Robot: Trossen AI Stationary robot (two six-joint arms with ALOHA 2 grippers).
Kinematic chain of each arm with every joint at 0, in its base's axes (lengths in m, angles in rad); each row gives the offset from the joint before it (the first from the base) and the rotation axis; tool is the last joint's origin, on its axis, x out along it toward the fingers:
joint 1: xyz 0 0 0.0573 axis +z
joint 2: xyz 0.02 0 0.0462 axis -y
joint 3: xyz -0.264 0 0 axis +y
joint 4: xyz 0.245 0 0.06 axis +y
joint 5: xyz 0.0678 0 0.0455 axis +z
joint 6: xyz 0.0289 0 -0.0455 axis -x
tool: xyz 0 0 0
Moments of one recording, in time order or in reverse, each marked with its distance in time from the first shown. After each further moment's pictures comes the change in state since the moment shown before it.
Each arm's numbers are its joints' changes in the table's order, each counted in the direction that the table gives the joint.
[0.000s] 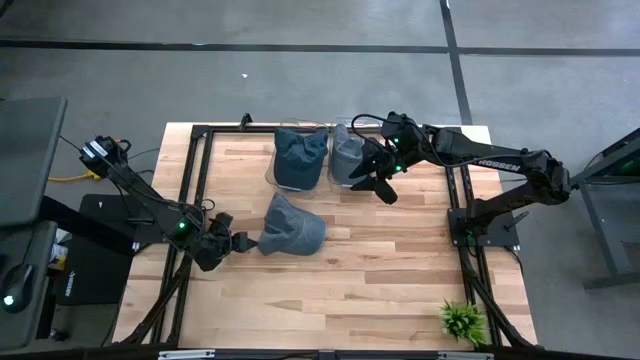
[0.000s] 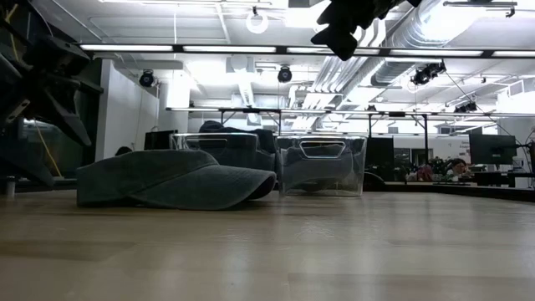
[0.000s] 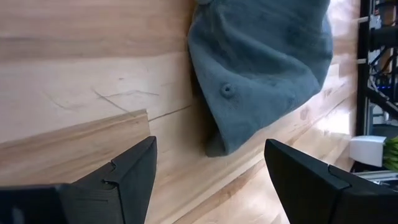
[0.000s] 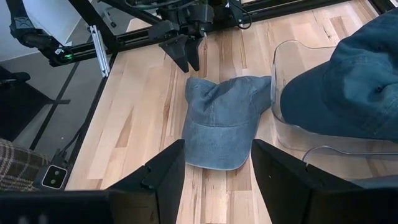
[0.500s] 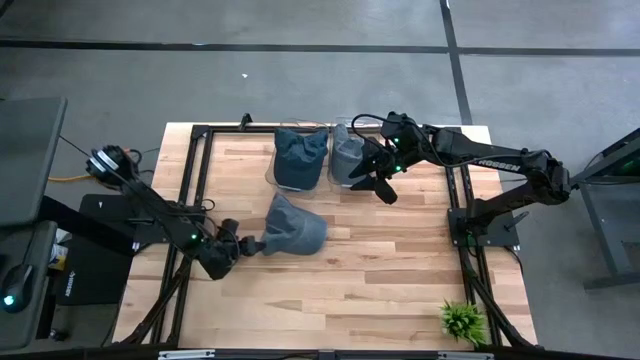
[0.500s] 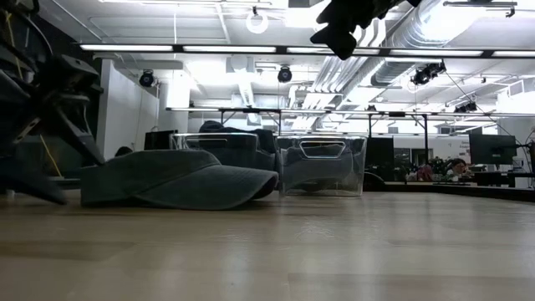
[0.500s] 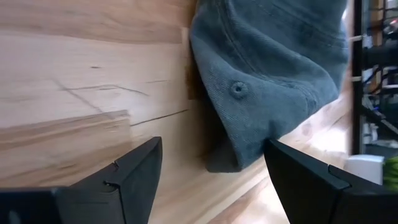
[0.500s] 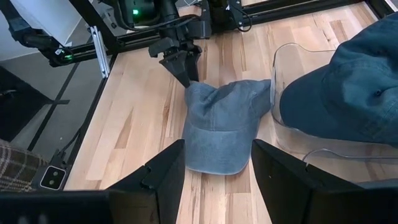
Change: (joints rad) left arm 0.000 -0.282 0.000 -0.267 0.079 0.052; right arm 0.000 0.000 0.000 -0.008 0.000 0.008
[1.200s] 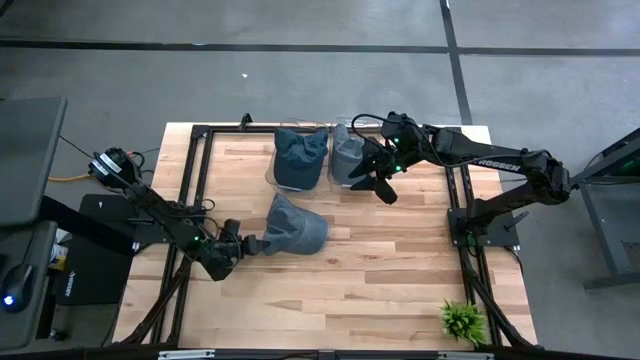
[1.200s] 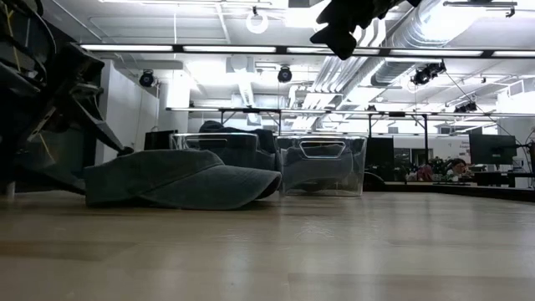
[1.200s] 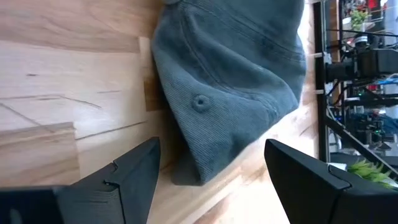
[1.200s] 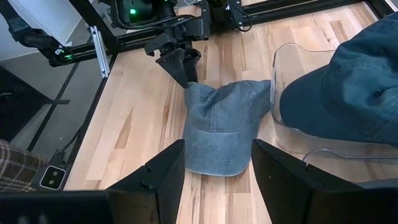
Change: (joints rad) left arm 0.001 -0.057 0.000 -0.146 0.106 -0.033; right arm 0.000 0.000 0.000 0.000 0.000 0.000
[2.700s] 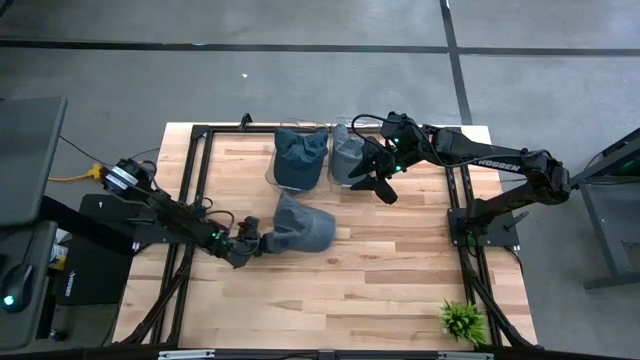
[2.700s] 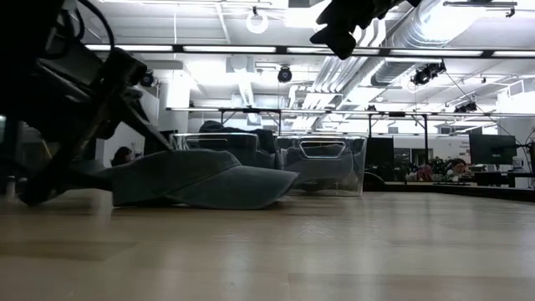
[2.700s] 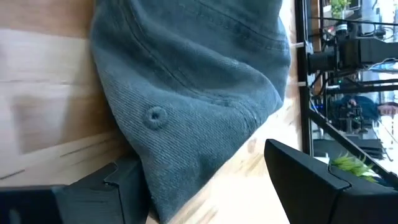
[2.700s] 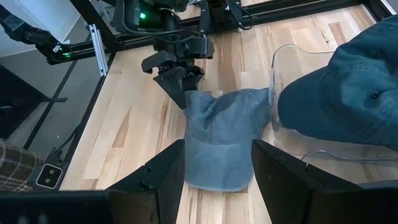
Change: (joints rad) left arm 0.208 -0.229 -0.019 -0.411 -0.159 -0.273; right arm 0.000 0.000 0.000 0.000 -0.004 0.016
